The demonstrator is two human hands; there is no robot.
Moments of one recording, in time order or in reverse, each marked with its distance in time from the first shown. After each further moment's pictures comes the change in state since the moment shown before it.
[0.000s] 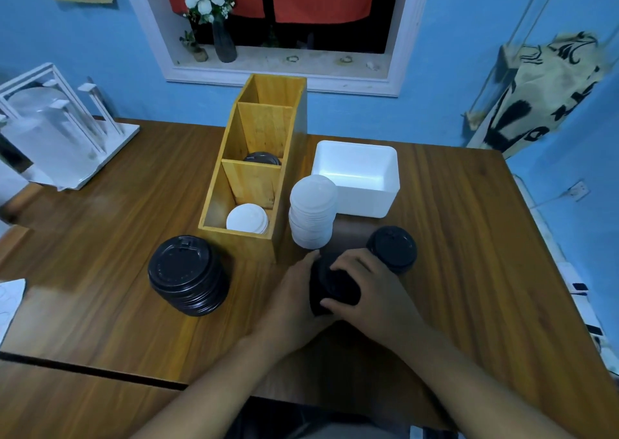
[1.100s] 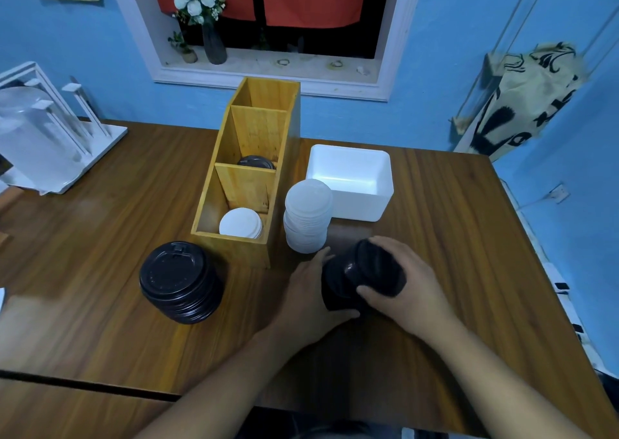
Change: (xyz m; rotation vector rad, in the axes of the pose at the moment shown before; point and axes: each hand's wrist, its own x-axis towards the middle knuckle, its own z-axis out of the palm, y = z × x) left_hand 0.023 0.018 0.013 -0.026 -0.076 -0.053; right_hand -0.009 0.037 -0.036 0.184 0.174 0.153
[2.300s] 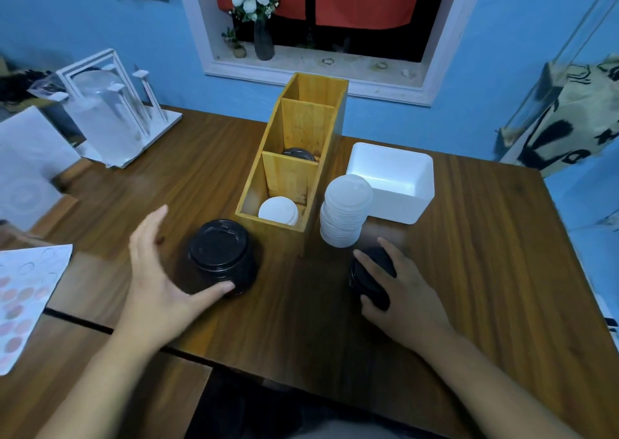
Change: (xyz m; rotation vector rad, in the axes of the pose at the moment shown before) left_hand -0.114 -0.062 -0.179 0.123 0.609 0.014; right_hand -0.003 -0.019 0.041 -0.499 -0.301 -0.129
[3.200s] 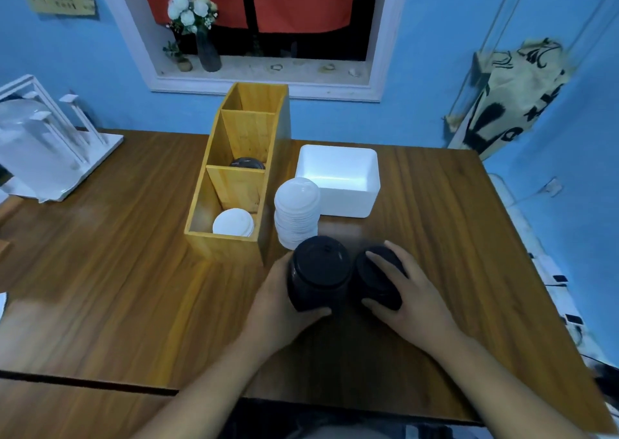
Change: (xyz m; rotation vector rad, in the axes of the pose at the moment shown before) left_hand -0.019 0.065 0.177 -0.243 -0.456 0.029; right_hand -0.049 0.060 -0.002 0.200 0.219 0.073
